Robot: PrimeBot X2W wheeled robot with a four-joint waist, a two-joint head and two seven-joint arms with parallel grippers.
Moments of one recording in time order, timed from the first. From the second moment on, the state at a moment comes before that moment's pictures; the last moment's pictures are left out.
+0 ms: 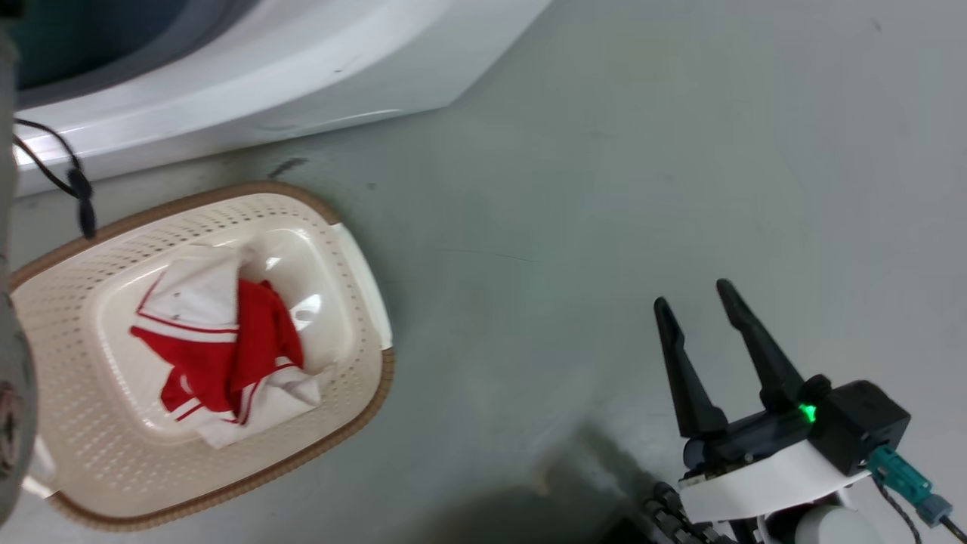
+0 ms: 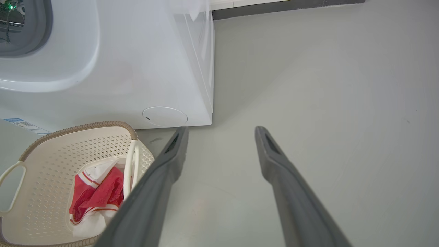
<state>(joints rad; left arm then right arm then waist) -1.53 0.36 -0.19 1.21 -0.27 0.04 0.19 -0.05 -0.05 0.19 -0.12 0.18 0.13 -0.18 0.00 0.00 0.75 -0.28</state>
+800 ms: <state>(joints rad) -1.58 0.46 -0.13 1.17 -0.34 0.19 0.42 0.00 -0.05 0.27 -0.08 0.26 0.13 -0.21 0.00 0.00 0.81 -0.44</state>
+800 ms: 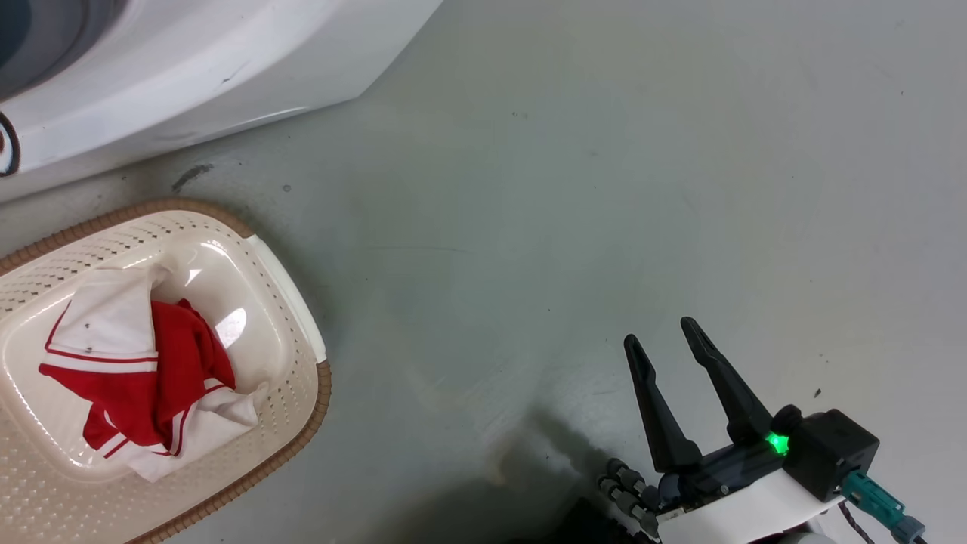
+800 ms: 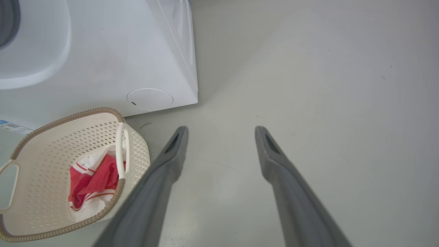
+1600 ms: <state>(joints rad) -1.21 0.38 -0.17 0.94 -0.36 0.12 -0.20 -0.05 -0.05 0.17 -0.08 0.23 0.13 -0.19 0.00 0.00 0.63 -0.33</state>
